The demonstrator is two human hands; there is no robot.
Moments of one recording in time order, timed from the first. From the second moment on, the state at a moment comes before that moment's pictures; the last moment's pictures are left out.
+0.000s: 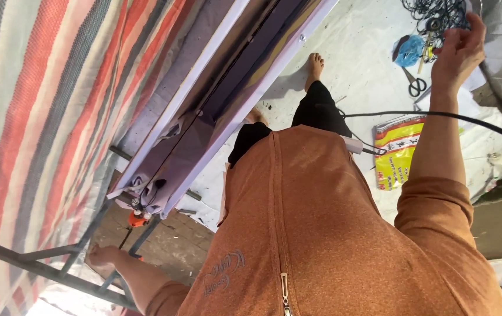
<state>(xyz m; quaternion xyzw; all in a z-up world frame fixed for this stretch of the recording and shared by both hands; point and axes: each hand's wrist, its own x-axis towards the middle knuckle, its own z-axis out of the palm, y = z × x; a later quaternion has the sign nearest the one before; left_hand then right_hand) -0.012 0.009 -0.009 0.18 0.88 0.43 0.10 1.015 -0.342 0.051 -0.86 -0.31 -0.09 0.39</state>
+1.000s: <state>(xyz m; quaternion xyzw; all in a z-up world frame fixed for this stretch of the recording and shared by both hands) 0.912 -0.101 0.143 0.33 0.36 0.24 0.84 1.023 -0.239 0.150 -0.55 -0.30 0.51 0.59</state>
